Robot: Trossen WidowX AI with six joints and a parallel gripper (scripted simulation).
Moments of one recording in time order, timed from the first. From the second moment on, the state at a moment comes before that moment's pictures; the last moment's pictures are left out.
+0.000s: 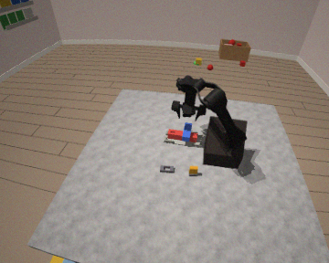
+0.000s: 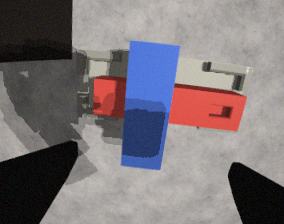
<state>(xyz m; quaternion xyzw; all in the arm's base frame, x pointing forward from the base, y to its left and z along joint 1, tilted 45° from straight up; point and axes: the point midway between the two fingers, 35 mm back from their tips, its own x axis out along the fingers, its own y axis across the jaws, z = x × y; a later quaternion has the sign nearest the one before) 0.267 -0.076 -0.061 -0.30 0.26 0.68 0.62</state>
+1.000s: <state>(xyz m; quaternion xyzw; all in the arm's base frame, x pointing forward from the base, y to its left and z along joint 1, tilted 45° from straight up) 0.268 -0.075 -0.062 0.16 0.64 0.37 0.66</state>
